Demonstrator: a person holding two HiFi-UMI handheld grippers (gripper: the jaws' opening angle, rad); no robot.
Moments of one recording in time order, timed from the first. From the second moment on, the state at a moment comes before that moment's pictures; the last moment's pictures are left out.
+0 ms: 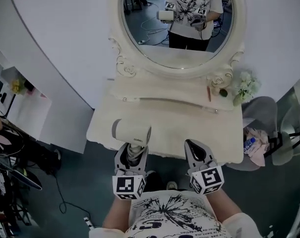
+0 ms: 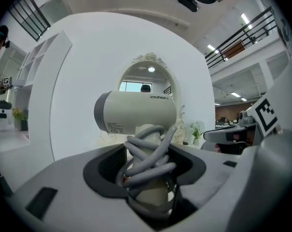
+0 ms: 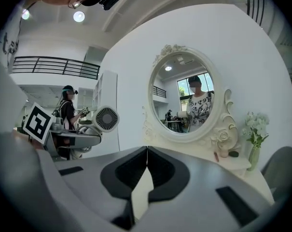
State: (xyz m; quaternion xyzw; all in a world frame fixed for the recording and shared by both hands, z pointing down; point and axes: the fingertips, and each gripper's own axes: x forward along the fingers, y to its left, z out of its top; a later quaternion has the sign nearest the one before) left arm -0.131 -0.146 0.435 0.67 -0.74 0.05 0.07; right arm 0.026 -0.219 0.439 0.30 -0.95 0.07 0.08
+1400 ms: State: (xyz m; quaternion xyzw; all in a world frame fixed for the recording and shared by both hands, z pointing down) left arm -0.186 -0.318 0.679 0.84 -0.41 0.32 0.18; right arm -0.048 -0.318 0.498 0.52 -0.84 0.10 0.11
